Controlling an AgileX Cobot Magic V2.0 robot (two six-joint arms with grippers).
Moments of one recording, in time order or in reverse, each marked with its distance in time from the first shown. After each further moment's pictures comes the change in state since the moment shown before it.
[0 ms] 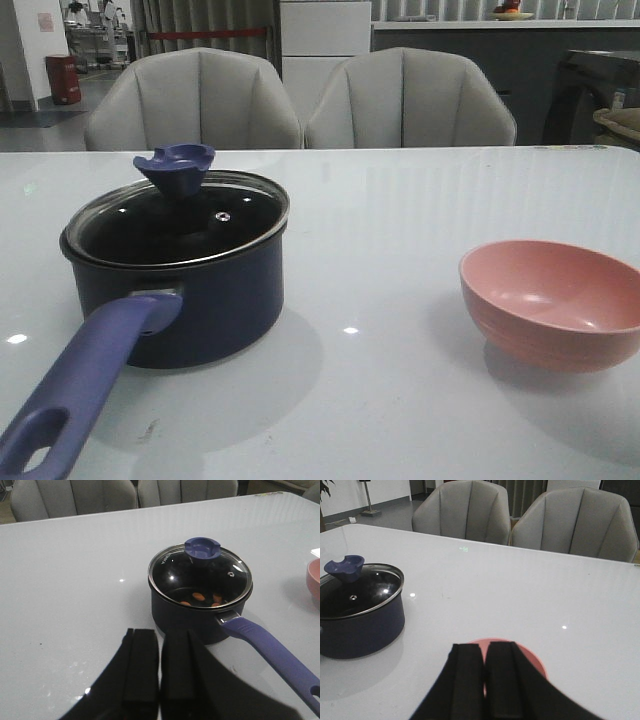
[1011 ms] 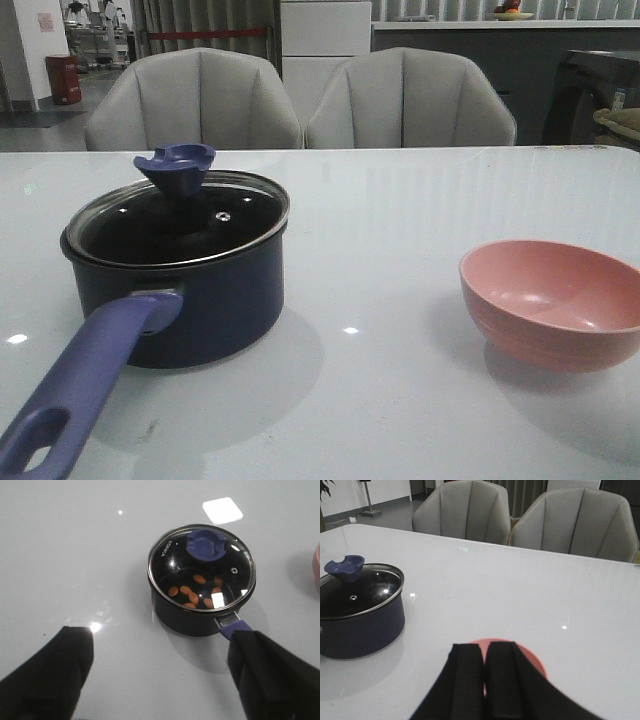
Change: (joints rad) left arm 0.000 0.471 -0.344 0.000 0.110 0.000; right arm 0.000 0.000 0.000 0.000 0.000 0.000
